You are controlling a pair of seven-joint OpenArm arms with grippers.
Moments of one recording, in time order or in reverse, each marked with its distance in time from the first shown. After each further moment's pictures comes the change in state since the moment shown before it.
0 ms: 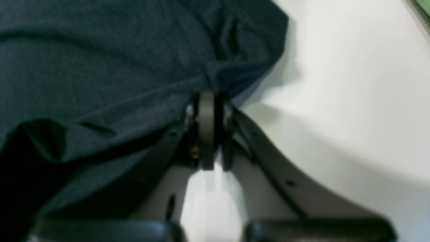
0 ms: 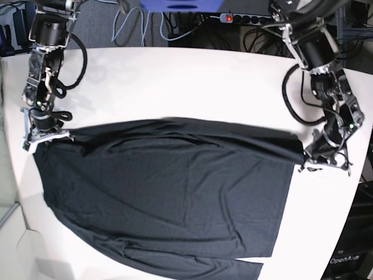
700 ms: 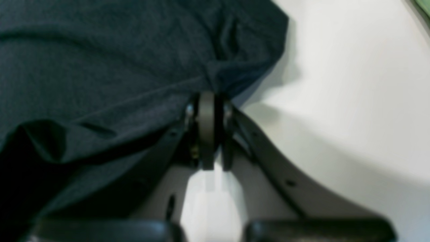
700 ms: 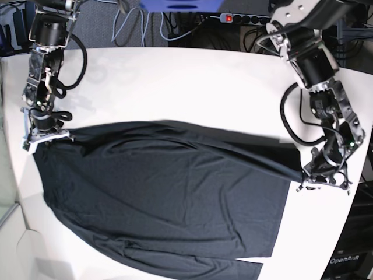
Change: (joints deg) left arm -6.7 1.6 0.0 -0.3 4.2 0.1 3.1; right arm 0.0 0.0 0.0 0.0 0.0 0.0 0.0
